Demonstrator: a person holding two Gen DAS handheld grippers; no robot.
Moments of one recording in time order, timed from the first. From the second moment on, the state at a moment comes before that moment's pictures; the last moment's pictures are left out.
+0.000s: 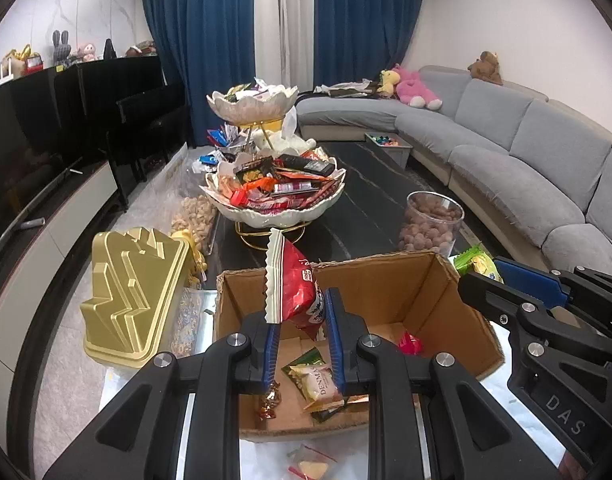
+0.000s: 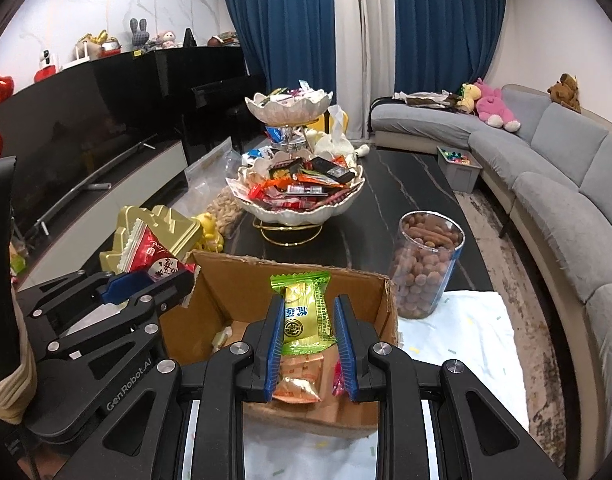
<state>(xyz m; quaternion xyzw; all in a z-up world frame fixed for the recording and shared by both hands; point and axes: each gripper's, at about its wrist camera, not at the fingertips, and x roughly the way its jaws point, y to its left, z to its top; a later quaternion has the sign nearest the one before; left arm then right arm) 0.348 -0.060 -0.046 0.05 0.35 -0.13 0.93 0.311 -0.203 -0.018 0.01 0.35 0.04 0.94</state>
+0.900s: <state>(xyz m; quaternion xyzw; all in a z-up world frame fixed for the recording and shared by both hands) 0.372 -0.053 -0.082 0.04 0.38 -0.12 0.92 0.338 -0.200 -0.044 0.00 0.37 0.02 0.93</state>
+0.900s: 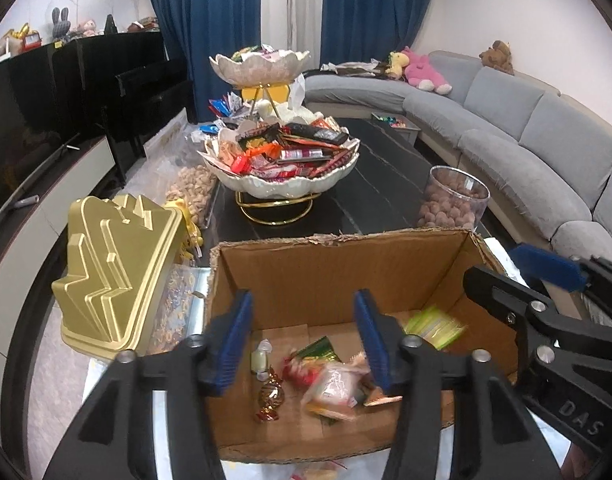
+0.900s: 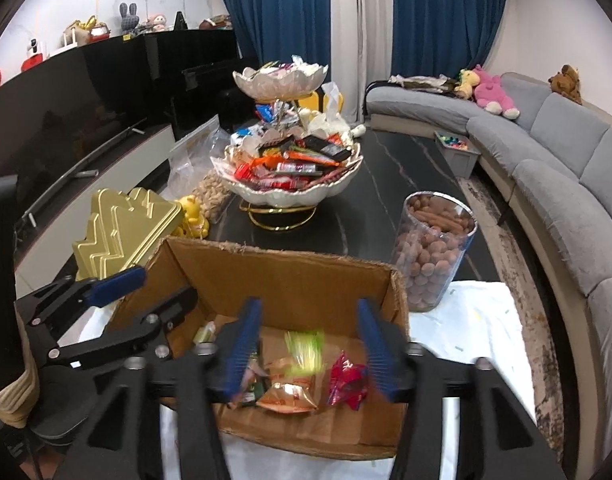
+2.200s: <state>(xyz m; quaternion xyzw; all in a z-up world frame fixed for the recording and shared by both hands) 0.295 -0.037 -0.035 0.05 0.33 -0.09 0.94 0.253 -0.212 0.006 0.01 0.33 -0.04 0.94</state>
